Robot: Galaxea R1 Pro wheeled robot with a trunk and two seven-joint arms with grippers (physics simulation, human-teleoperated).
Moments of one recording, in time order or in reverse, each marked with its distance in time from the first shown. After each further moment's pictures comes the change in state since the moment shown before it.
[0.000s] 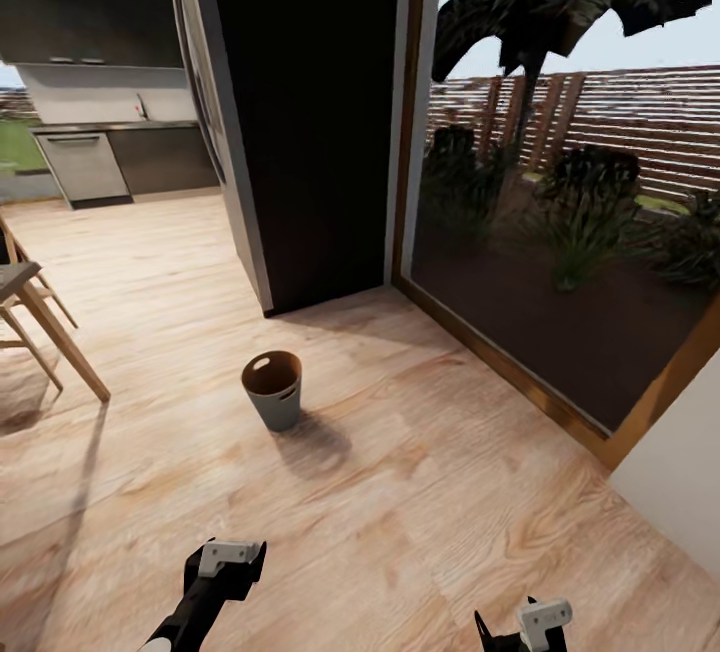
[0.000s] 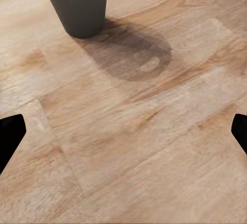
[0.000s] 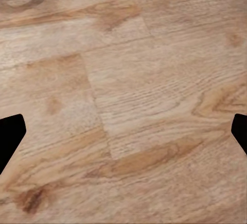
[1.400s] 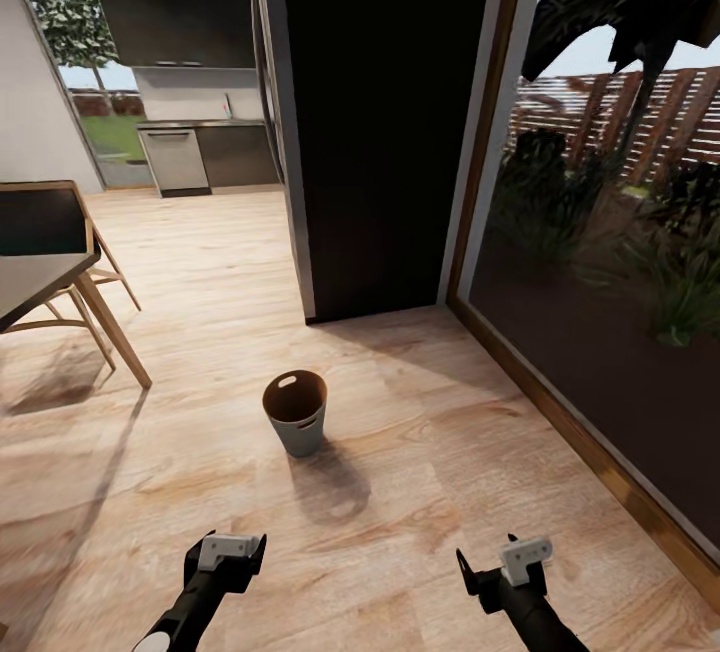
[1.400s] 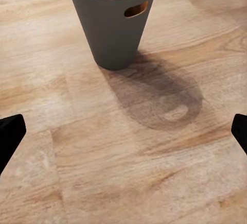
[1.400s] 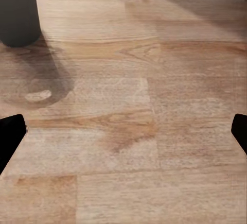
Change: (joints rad) left arm 0.000 0.003 0.001 -0.029 0.002 0.000 -0.006; right arm -0.001 0.008 0.048 -0.317 -0.003 0.201 0.011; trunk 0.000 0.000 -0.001
